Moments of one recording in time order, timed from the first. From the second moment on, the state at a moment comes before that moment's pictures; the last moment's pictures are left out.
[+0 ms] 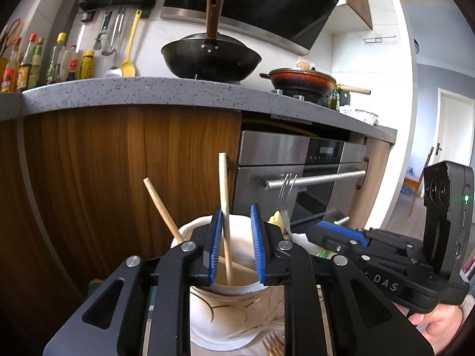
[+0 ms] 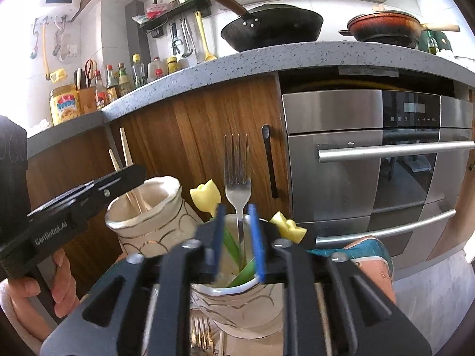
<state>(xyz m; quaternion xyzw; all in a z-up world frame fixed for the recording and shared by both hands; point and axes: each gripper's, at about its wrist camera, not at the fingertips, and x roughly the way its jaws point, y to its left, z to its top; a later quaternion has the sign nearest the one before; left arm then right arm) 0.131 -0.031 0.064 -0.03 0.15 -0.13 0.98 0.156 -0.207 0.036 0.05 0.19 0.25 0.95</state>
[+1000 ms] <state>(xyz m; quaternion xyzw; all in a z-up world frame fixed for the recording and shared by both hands) 0.053 -0.010 0.046 -0.04 0.16 -0.10 0.98 0.076 -0.255 0.038 0.12 0.15 0.21 0.96</state>
